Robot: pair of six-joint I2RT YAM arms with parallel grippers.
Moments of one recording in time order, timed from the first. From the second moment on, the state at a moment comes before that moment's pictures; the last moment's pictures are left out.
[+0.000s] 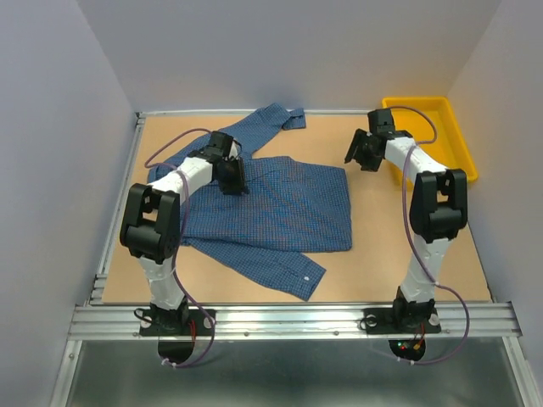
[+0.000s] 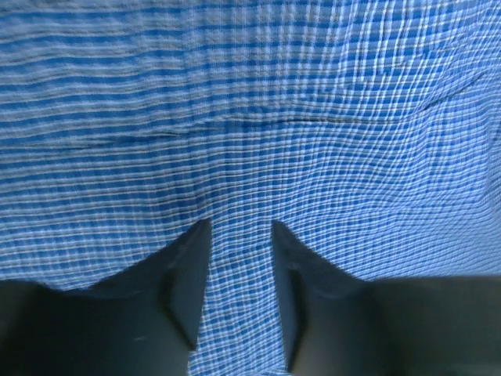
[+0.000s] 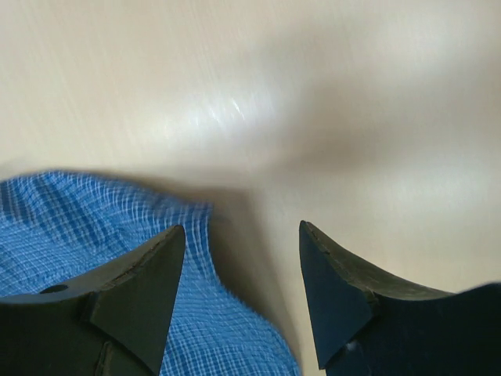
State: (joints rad) left arm -0.29 1.81 1.30 -0.52 0.19 -0.44; right arm 0.12 1.94 1.54 -0.54 -0.03 0.50
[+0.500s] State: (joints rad) left arm -0.35 1.78 1.02 -0.29 0.27 -0.55; right arm 0.11 2.22 1.70 -0.44 -0.37 0.48
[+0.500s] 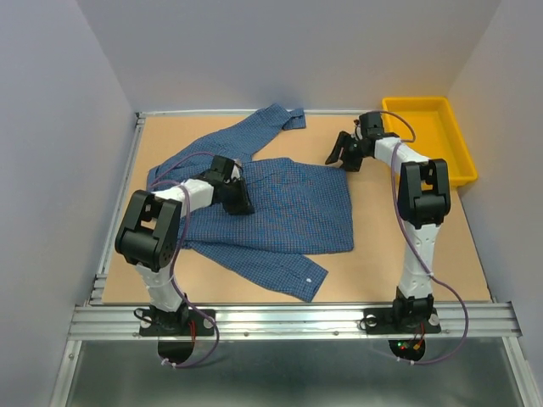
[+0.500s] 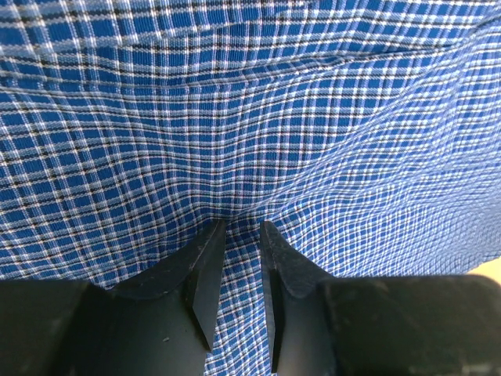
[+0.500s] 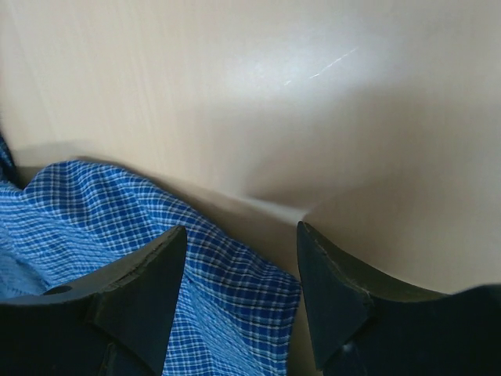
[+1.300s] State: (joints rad) left arm -0.35 1.62 0.84 -0.25 0.24 -0.57; right arm 0.23 1.76 1.52 -0.42 -0.30 0.30
